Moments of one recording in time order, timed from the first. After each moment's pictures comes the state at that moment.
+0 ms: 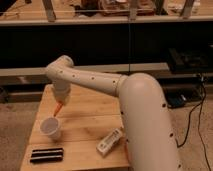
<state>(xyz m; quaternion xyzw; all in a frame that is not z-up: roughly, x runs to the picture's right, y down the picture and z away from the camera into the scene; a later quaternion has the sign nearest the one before) -0.255 0.040 0.801 -0.22 -0.27 -0.46 0.82</state>
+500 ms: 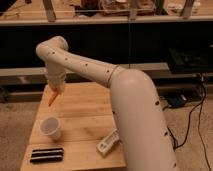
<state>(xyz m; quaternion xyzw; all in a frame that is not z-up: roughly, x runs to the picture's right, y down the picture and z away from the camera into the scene) -0.258 -0.008 0.747 -0.22 -0.27 -0.47 0.81</state>
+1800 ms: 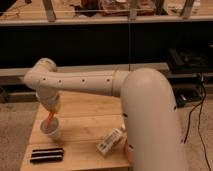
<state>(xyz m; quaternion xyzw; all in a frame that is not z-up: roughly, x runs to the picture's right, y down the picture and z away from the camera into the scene) -0.275 0.093 0.727 -0.21 -0.25 -0.54 0.78</state>
